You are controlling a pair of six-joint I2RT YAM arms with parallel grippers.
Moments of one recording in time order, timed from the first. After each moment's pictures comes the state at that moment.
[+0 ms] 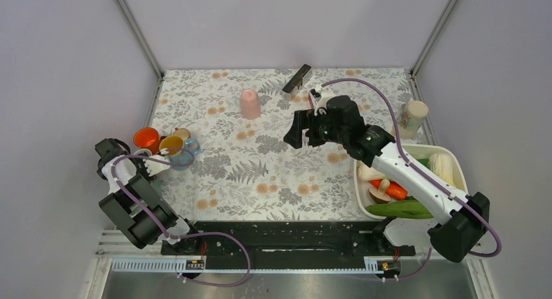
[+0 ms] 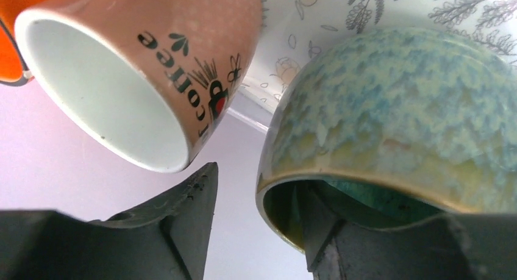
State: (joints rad) left arm 0.77 1.36 0.82 -0.63 0.12 1.86; right arm 0.68 1.25 1.15 -0.39 -0.20 0.48
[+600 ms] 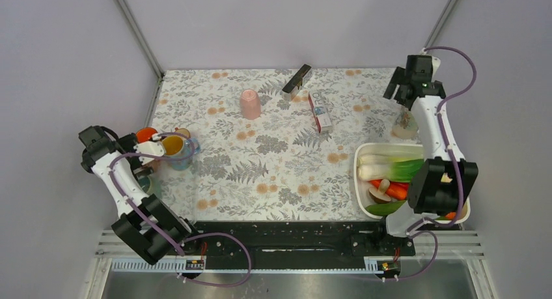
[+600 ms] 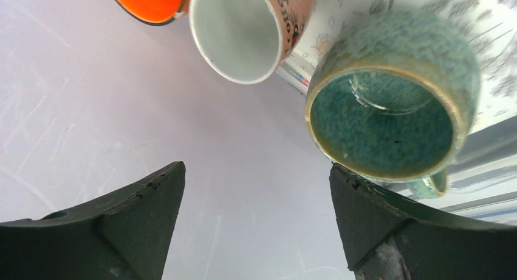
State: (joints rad) left arm 0.77 1.21 1.01 -0.90 0.19 1.80; right arm -0.06 1.55 1.48 -0.65 0.31 0.28
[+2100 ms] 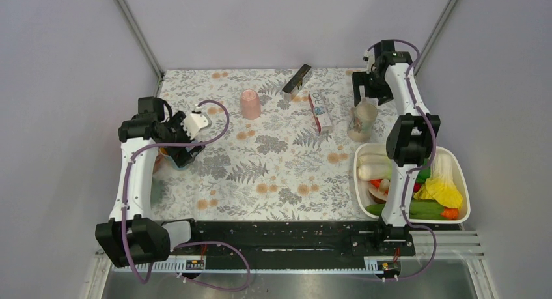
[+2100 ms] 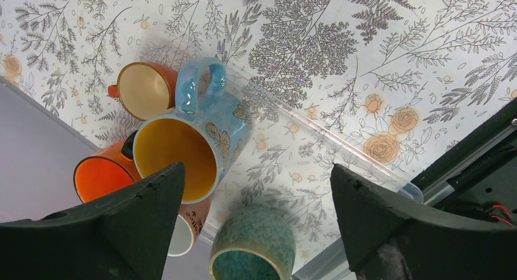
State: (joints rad) left arm 0.15 1.19 1.21 -1.15 0.36 1.05; right arm 0.00 2.17 2.11 -1.14 -0.05 -0.04
